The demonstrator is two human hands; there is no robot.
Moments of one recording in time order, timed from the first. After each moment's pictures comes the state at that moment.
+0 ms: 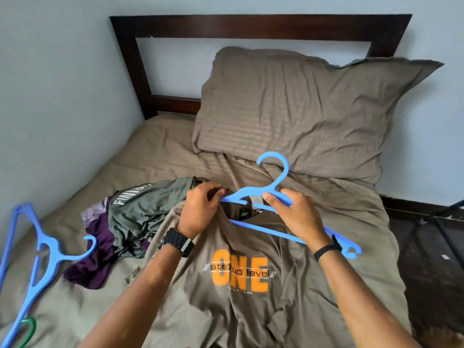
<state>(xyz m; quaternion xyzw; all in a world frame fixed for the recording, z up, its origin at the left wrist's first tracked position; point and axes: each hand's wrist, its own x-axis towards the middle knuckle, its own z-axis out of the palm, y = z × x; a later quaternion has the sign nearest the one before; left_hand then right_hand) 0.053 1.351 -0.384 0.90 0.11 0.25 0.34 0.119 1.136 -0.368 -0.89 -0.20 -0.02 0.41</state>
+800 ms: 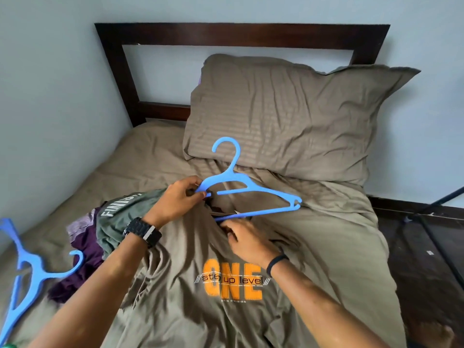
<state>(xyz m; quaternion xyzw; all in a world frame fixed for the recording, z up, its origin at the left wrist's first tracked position) 0.055 1.397 -0.347 0.93 0.03 0.13 0.34 0.092 1.198 -0.419 -0.86 -0.40 0.07 0.30</state>
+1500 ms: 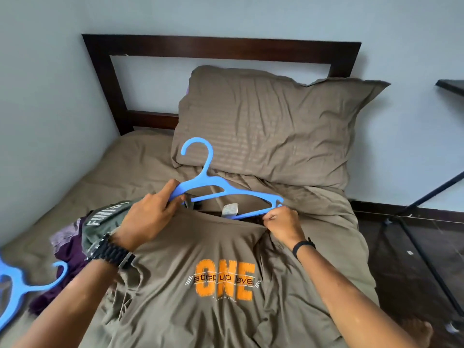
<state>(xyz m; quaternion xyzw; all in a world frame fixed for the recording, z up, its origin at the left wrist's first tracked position) 0.014 1.388 -0.322 0.97 0.08 0.13 0.20 0.149 1.126 -0.401 -0.93 -0.10 0.05 0.35</state>
